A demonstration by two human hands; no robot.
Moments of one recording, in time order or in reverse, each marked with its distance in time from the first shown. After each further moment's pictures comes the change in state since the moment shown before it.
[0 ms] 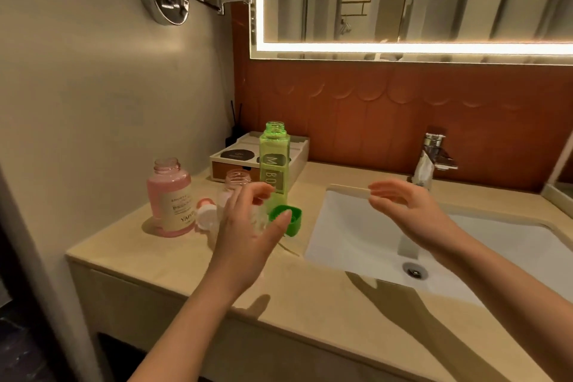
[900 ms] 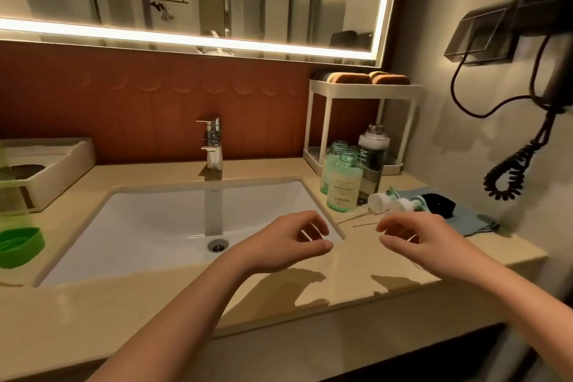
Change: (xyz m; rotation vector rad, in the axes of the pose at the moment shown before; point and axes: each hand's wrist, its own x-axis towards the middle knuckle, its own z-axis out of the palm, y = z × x) left_hand -0.060 0.198 0.275 -0.174 -1.090 0.369; right_hand -0.242 0.093 -0.275 -0.555 0.149 0.341
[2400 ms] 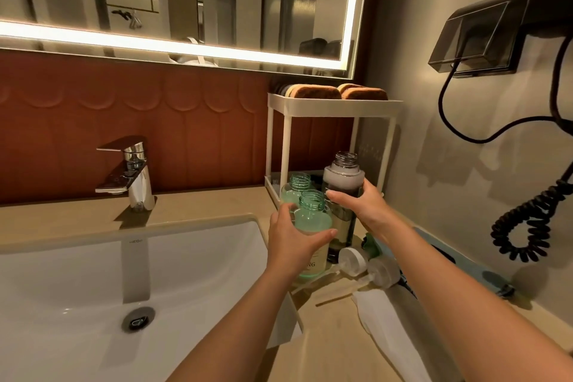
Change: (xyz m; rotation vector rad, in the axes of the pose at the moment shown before) left_hand 0.237 -0.045 0.067 -0.292 0.611 -0.258; right_hand 0.226 0.122 -0.005 0.775 0.267 0.124
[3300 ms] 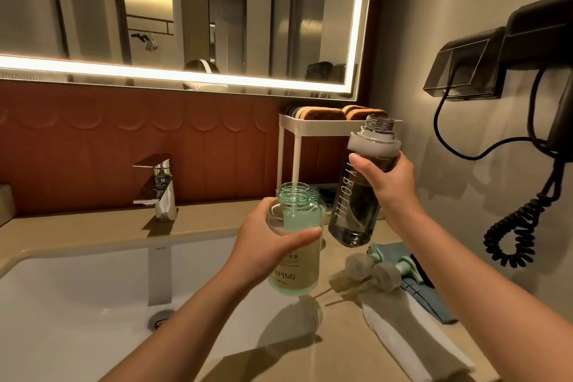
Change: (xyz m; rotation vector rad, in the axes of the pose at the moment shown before) left_hand -0.053 0.055 -0.104 -0.152 -0.149 0.110; right_hand -0.050 -0.096 0.005 0.171 0.271 -0.324
